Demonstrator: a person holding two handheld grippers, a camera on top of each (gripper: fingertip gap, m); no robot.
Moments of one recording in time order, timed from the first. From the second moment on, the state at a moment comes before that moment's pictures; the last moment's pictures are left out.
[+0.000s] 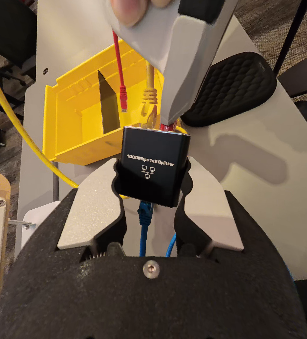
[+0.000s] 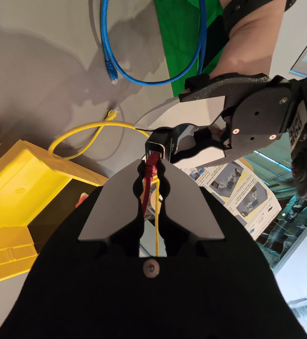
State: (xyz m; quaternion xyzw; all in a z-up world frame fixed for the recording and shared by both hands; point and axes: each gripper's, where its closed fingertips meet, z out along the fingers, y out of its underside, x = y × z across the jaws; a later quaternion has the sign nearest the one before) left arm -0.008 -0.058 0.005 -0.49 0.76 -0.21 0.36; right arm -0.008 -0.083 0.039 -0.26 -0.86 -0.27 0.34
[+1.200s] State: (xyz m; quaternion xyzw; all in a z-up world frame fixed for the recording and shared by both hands) left arm -0.016 -0.058 0.017 -0.50 0.75 -0.22 0.38; right arm -0.024 -0.076 0.055 -0.27 -0.79 -0.29 0.46
